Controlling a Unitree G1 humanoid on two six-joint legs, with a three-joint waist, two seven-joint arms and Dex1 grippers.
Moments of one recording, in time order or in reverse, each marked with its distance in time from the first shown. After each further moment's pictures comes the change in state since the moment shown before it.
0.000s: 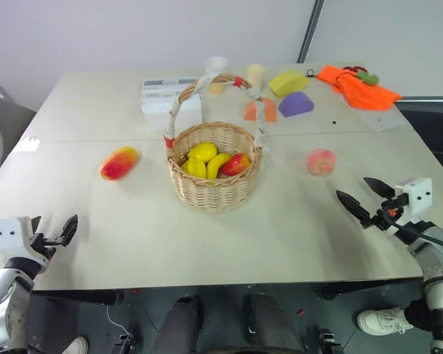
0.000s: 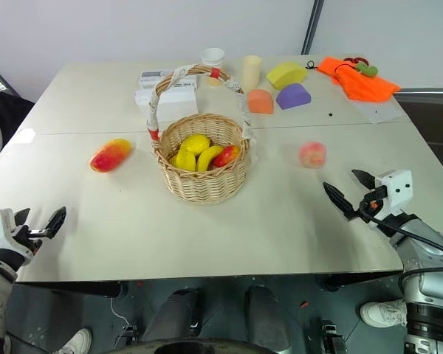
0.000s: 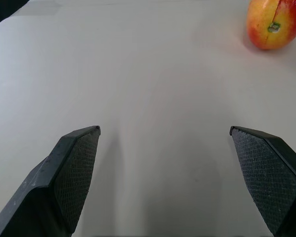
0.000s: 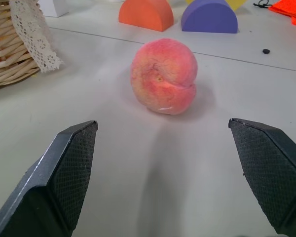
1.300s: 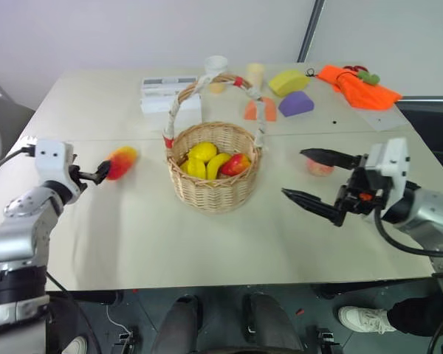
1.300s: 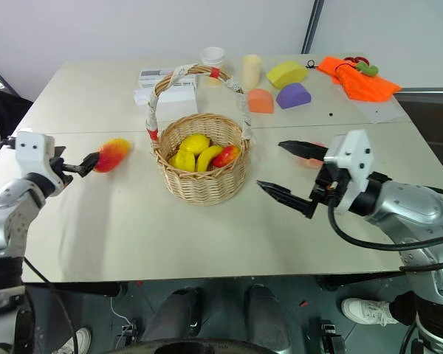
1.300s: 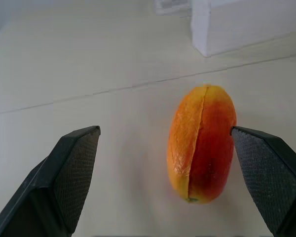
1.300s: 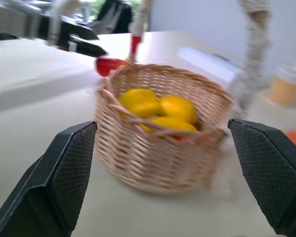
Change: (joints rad) left arm -0.546 0.151 -0.289 0.047 0.101 0.366 0.069; right arm -0.146 -0.167 0.147 -0.677 0.294 0.410 0.024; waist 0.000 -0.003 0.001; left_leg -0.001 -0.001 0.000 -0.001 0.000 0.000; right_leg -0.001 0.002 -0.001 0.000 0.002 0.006
